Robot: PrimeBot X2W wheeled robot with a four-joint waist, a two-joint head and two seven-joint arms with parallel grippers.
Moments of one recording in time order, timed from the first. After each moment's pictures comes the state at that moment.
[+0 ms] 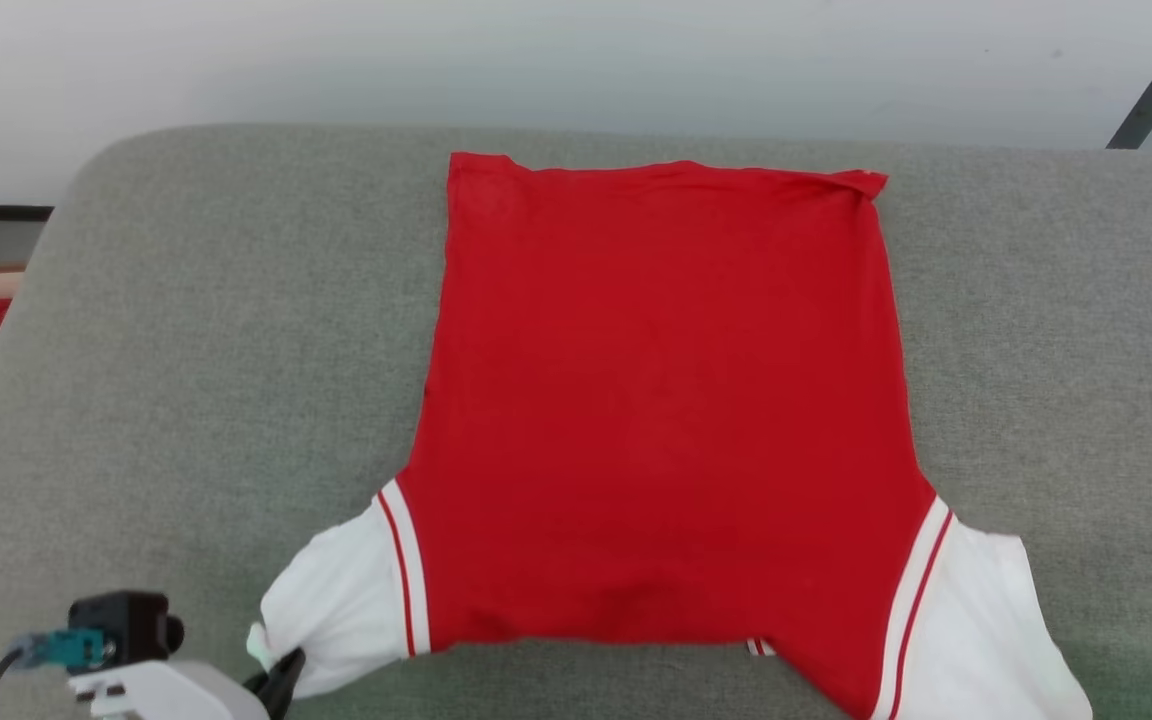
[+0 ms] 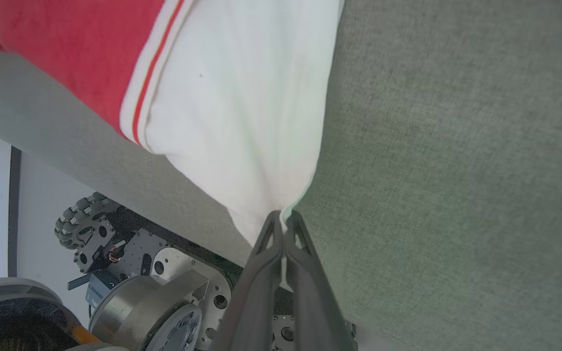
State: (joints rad) left arm -0.01 0.86 -0.55 -0.32 -1.23 0.54 0.17; right arm 0.18 -0.69 0.08 -0.20 0.93 0.13 0.85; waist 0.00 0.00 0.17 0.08
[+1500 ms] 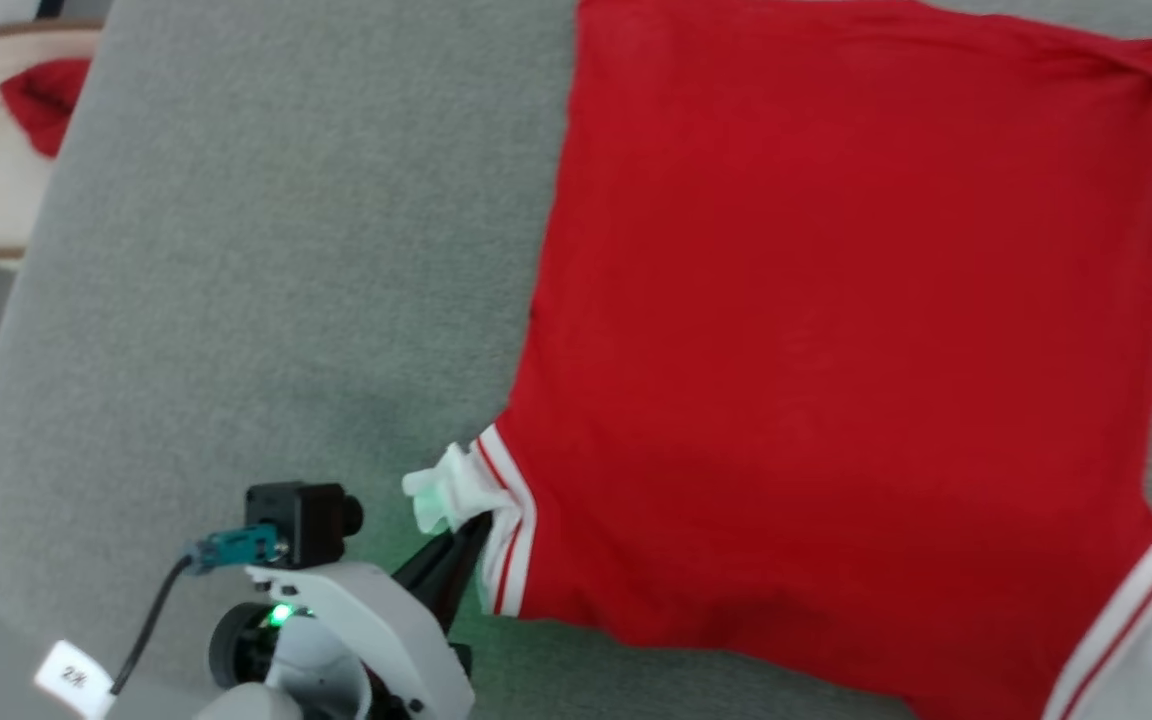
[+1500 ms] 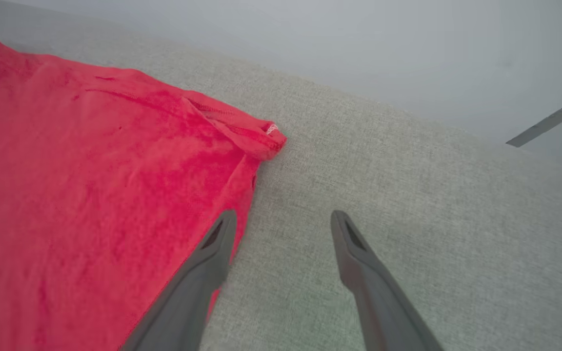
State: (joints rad) left arm -0.27 0.62 -0.70 -0.26 -1.09 0.38 0.11; right arm -0.73 -0.62 0.06 0.16 0.55 0.13 0.76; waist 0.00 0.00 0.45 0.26
